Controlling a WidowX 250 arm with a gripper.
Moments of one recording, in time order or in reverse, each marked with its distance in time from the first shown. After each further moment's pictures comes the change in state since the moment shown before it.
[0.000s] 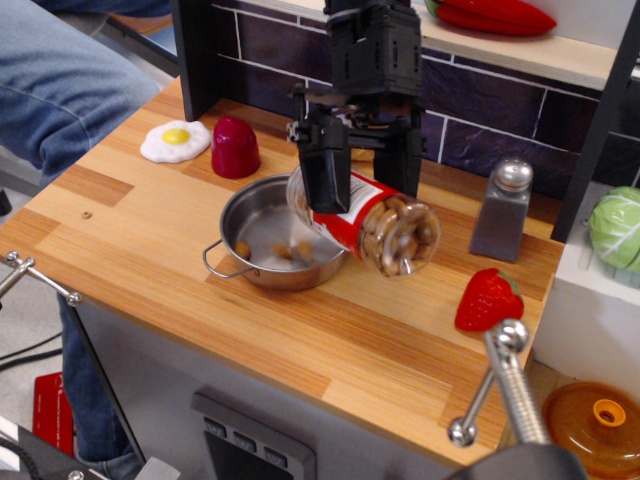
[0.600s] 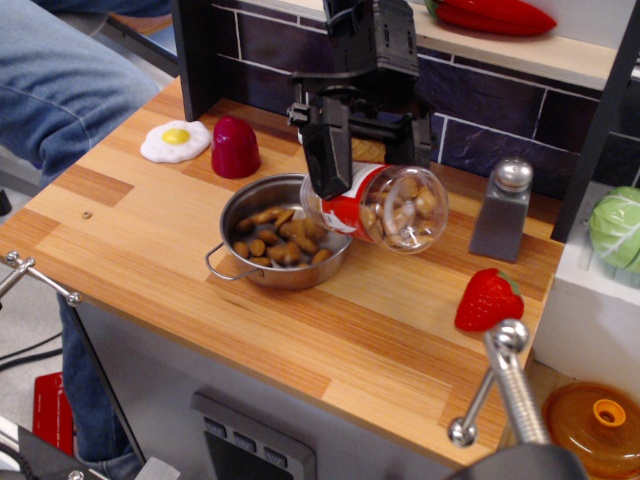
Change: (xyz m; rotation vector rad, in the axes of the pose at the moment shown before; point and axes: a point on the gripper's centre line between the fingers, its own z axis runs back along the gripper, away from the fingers) arm 0.009 -0.001 0.007 -0.098 -0.172 -0.124
